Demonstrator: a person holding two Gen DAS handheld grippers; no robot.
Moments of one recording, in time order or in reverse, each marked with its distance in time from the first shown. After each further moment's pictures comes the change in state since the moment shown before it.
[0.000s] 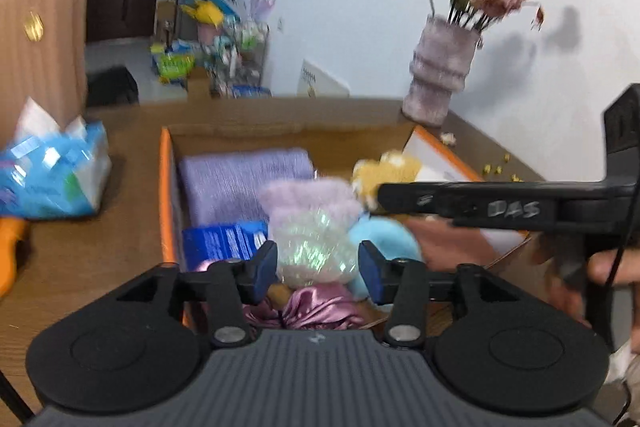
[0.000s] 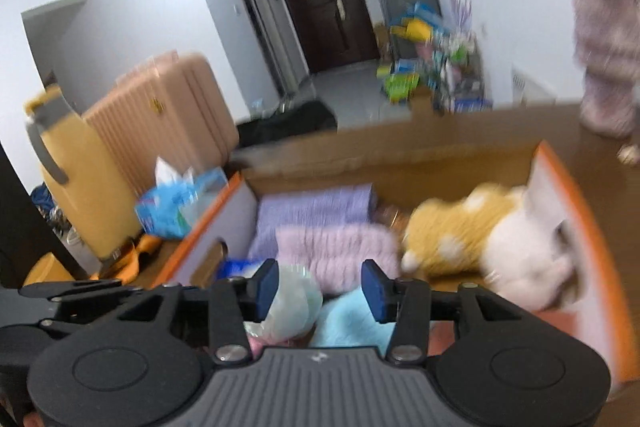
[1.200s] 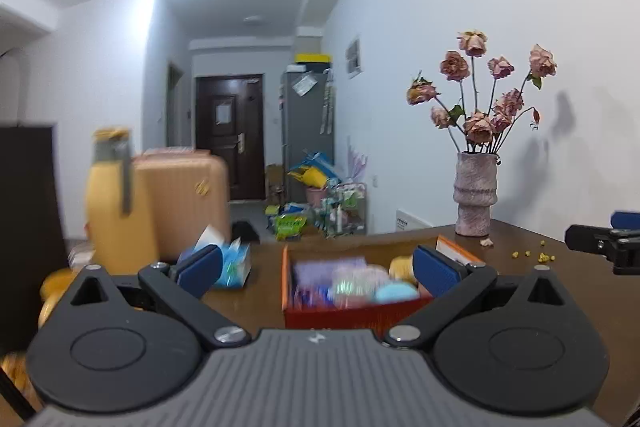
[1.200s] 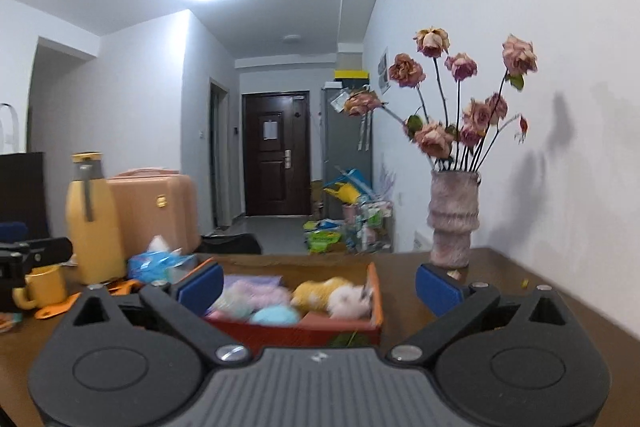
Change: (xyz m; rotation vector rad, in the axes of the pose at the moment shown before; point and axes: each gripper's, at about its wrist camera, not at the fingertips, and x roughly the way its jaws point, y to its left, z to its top) left arm -0.228 -0.126 -0.137 0.062 -0.491 0.384; right arm -0.273 0.034 -0.139 -0.183 -0.467 -0.248
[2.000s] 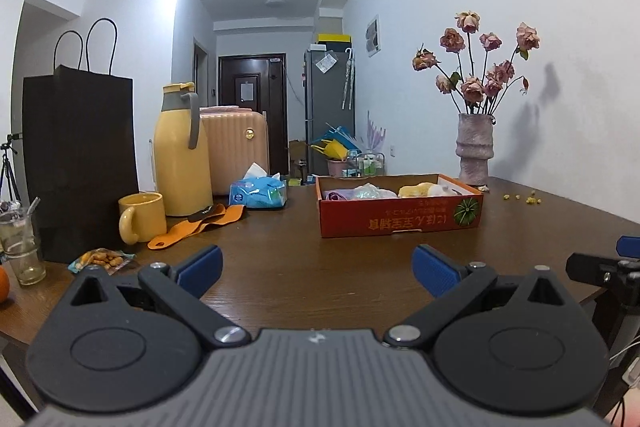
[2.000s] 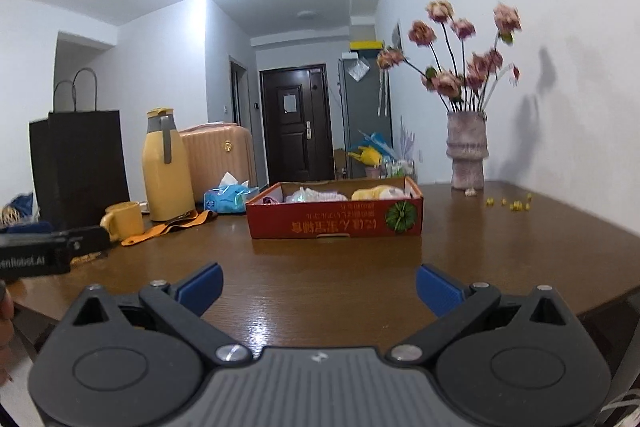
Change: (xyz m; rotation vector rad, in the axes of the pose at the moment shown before) left arm -0.154 0.015 -0.081 0.009 0.050 0.057; right arm -0.165 0.072 -0.104 0.057 0.087 0.057
